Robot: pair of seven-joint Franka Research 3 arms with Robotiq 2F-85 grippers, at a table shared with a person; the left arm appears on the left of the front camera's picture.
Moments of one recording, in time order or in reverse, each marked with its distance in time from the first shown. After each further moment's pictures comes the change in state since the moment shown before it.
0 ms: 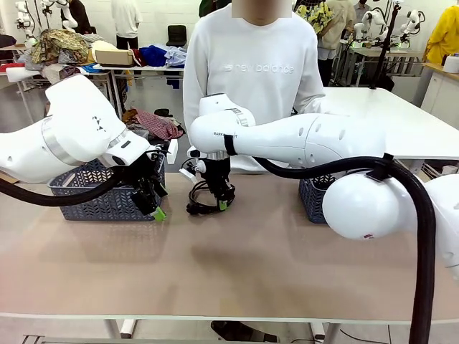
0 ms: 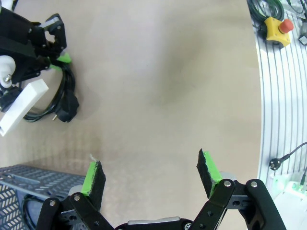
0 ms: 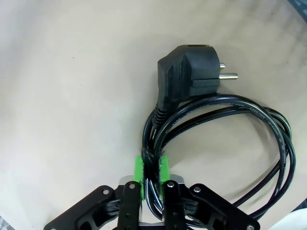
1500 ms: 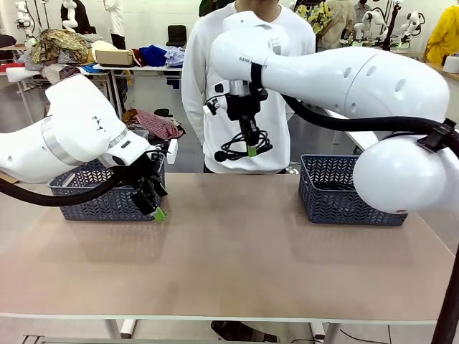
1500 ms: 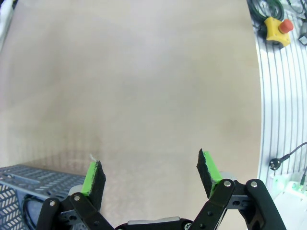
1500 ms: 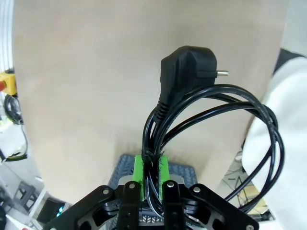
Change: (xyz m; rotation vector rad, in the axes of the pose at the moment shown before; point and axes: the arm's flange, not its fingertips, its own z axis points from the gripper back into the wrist) left arm 0.000 0.000 0.000 0.000 0.000 0.000; right arm -0.067 0.081 0.191 -0.054 0.095 -0.441
